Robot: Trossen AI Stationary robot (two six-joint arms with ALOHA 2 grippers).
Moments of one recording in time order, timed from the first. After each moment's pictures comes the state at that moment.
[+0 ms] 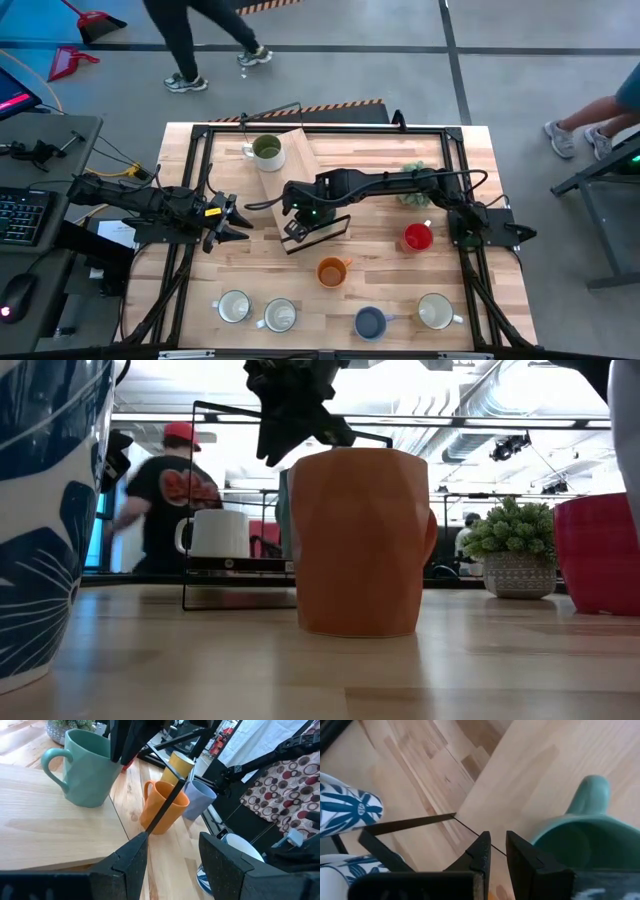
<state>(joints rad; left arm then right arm) -0.20 0.24 0.15 -0.11 0.07 -0.46 0.06 2.19 2.16 -1.08 -0.02 0.69</state>
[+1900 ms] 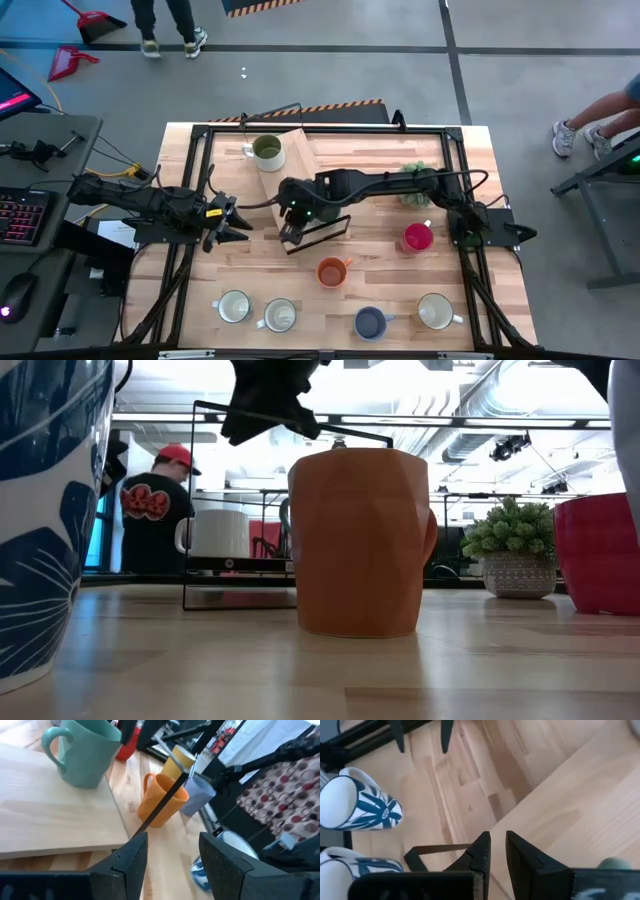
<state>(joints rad) -0.20 0.24 0.15 -0.13 0.08 -0.54 0.05 2.18 2.16 -0.89 -0.02 0.42</state>
